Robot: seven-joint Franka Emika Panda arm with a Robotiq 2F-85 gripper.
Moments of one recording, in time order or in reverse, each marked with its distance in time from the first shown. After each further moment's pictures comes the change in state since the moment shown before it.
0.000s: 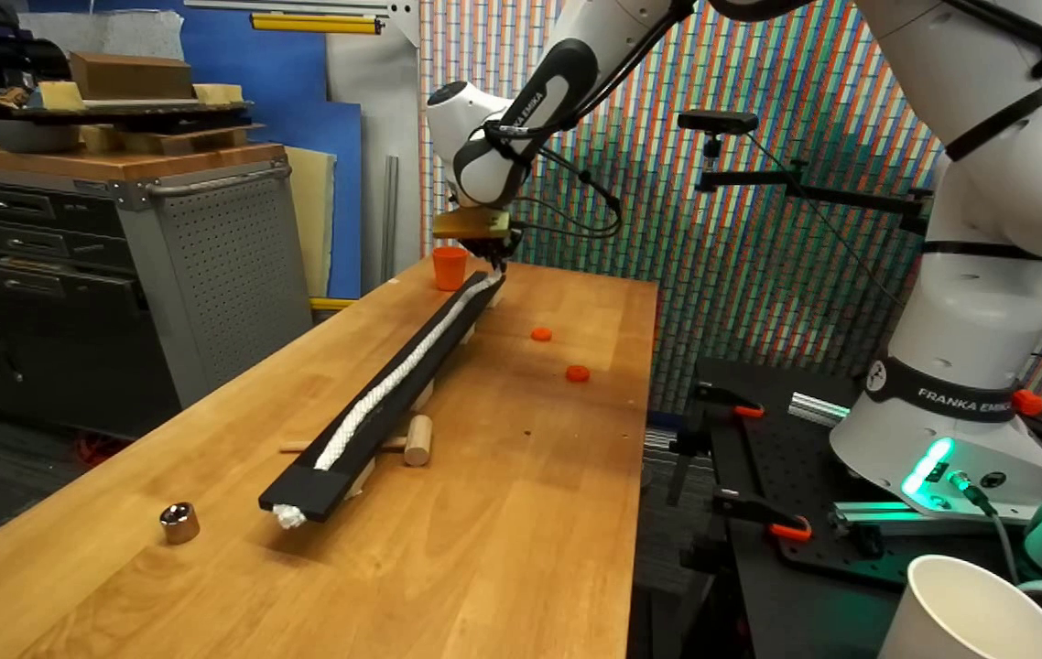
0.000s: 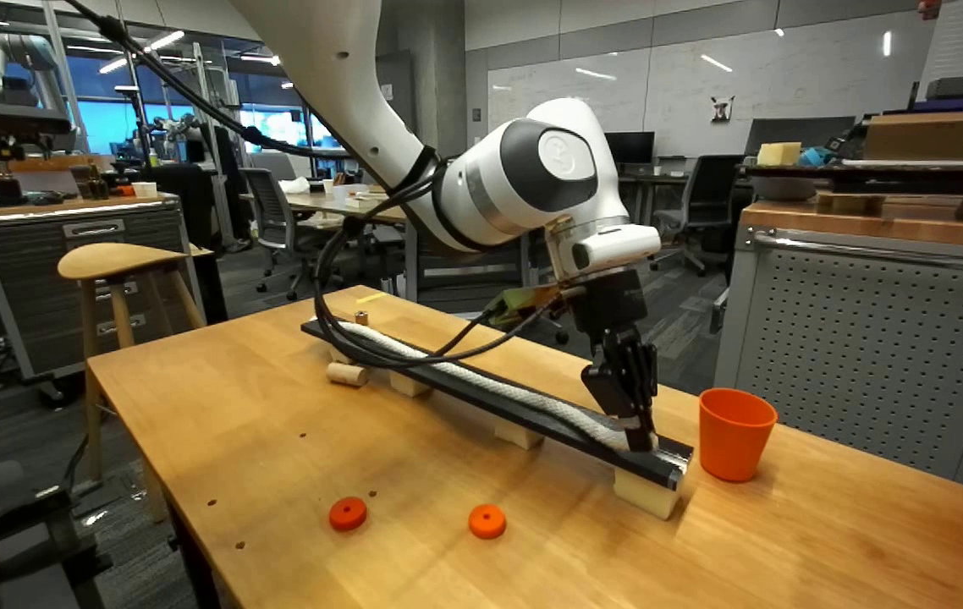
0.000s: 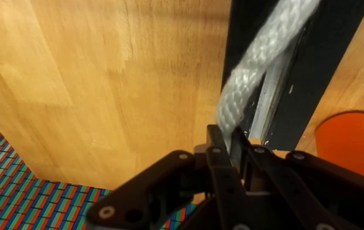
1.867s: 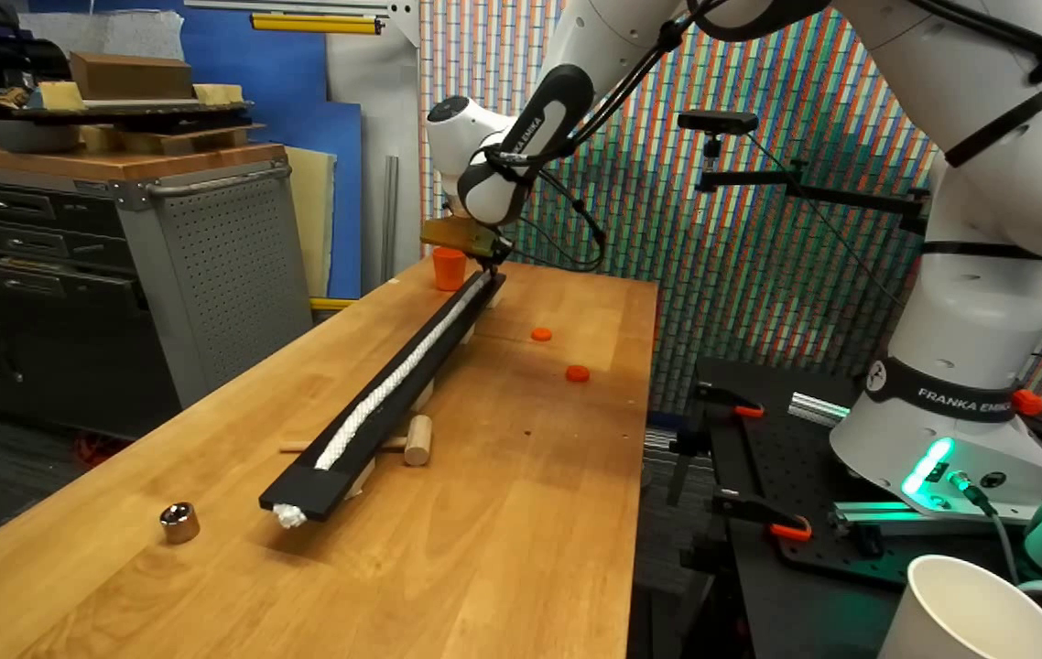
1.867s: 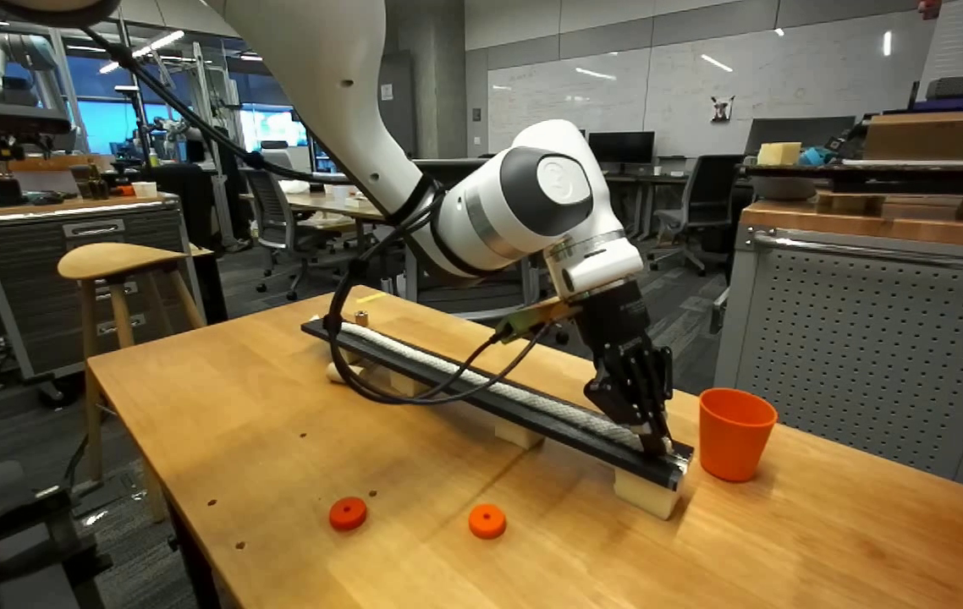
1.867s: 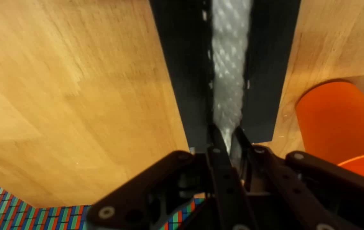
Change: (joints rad) arm 0.039 0.053 -0.050 0.000 -0.027 0.131 0.252
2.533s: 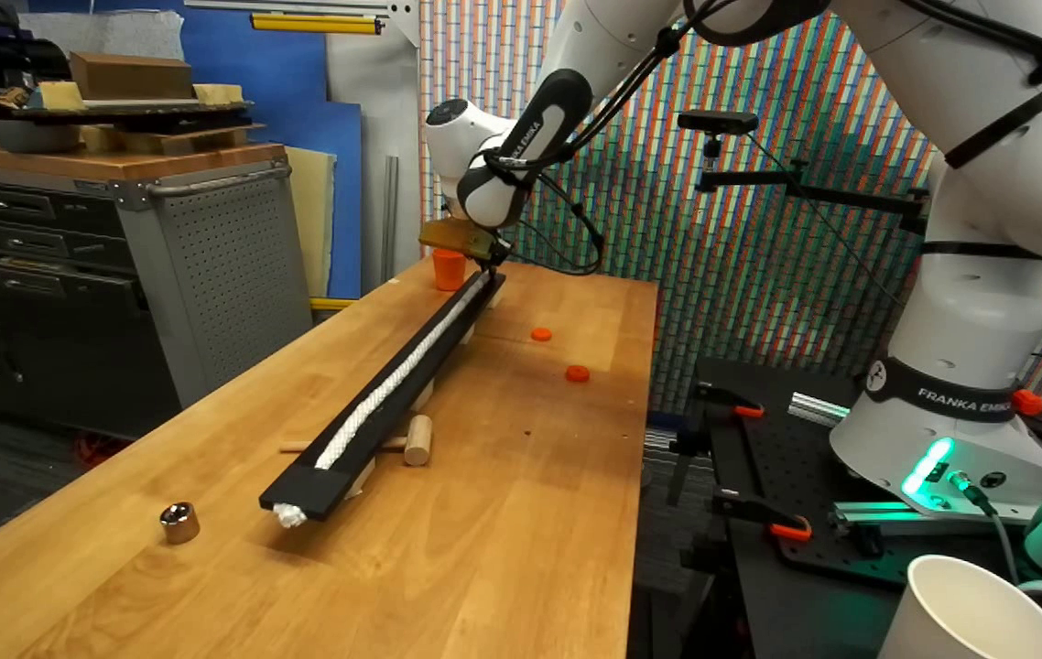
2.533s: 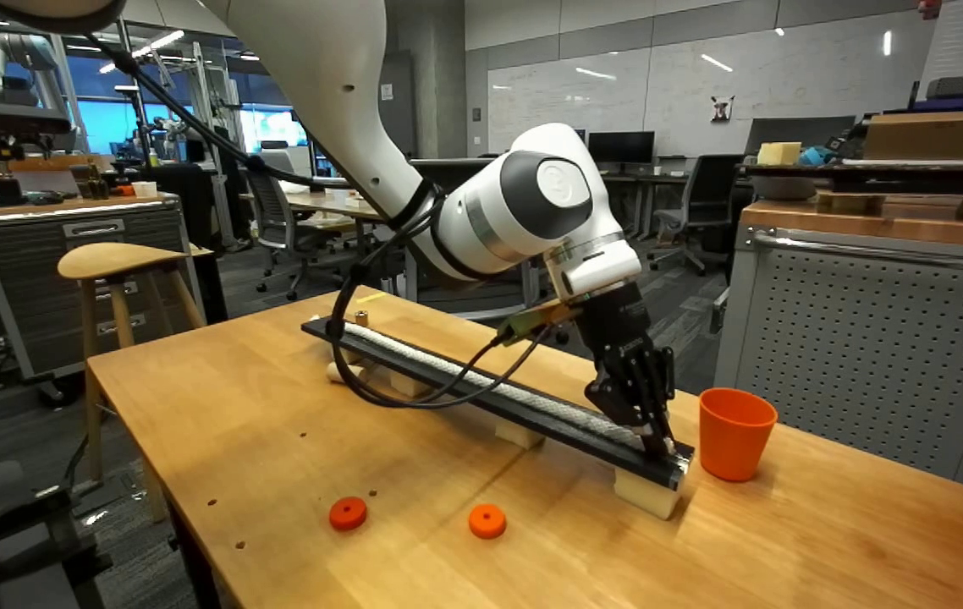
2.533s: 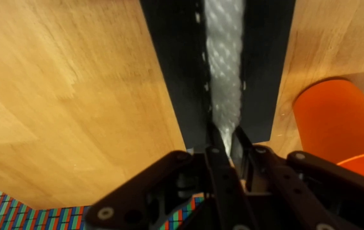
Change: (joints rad) arm 0.010 0.012 -0.011 0.006 -0.003 0.009 0.023
